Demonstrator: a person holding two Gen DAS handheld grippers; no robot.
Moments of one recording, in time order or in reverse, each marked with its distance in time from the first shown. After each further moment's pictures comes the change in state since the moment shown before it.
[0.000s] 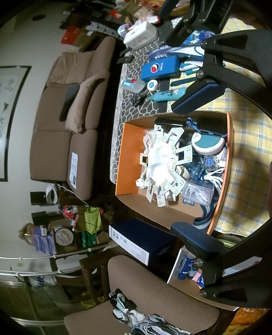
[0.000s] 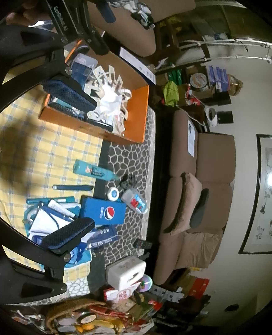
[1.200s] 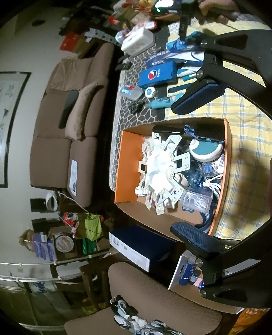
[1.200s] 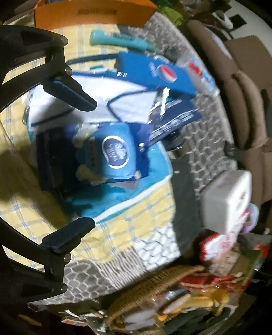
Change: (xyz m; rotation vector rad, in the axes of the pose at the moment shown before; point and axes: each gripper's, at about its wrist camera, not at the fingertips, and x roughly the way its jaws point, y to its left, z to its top) left arm -0.001 -0.005 -0.002 0.011 0.000 -0.045; right arm 0.124 -0.244 -0.099 0.402 0.488 -0.246
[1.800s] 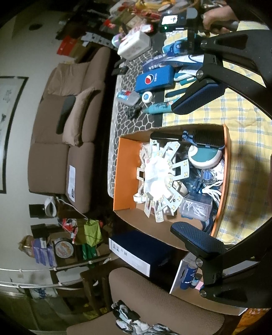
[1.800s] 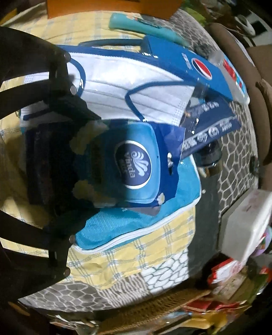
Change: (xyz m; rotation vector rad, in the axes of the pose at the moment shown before) left arm 0.003 -0.010 -0.003 0.020 0.009 -0.025; right arm 0.033 0.017 -0.019 -0.122 0.071 0.013
